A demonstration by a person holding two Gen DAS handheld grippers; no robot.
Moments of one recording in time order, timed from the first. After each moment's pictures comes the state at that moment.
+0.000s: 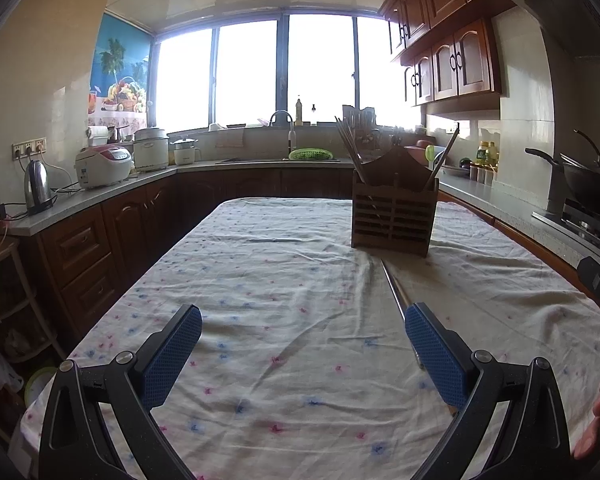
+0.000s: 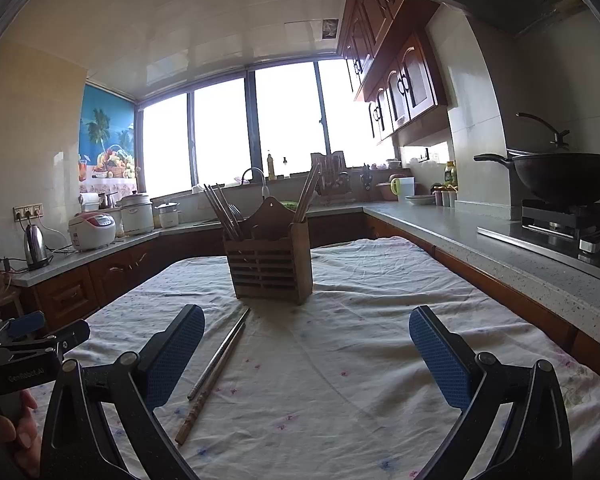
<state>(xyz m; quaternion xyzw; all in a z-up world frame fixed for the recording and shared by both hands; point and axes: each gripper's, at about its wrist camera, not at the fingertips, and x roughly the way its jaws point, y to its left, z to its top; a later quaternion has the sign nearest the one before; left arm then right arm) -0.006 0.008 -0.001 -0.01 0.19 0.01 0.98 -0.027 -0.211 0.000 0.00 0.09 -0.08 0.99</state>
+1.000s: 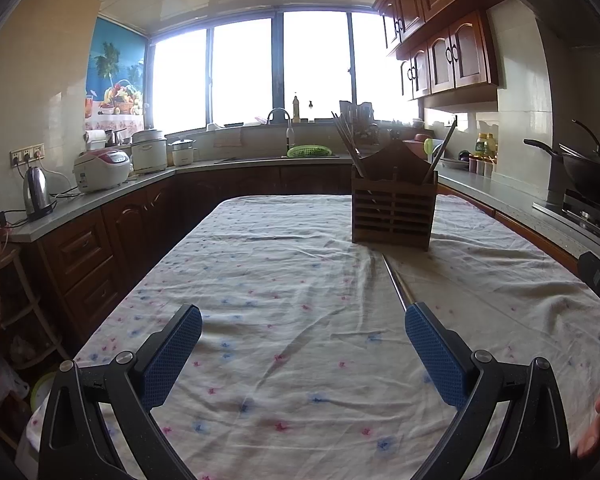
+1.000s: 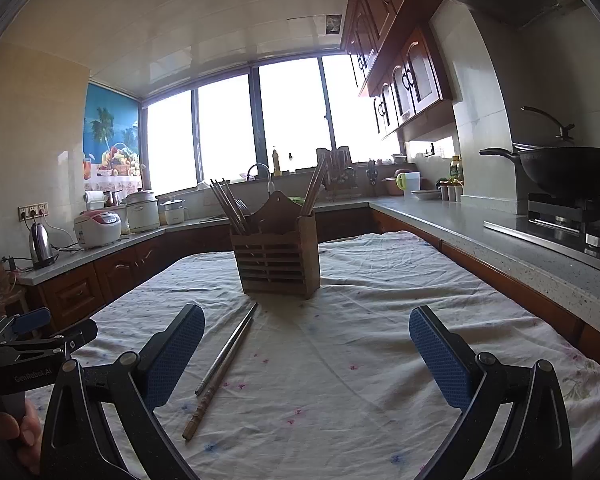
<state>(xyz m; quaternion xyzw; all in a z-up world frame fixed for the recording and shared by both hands) -0.008 0.002 -0.001 0.00 0.20 0.01 0.98 -0.026 -0.210 -0.005 0.01 0.09 -0.07 0.99</state>
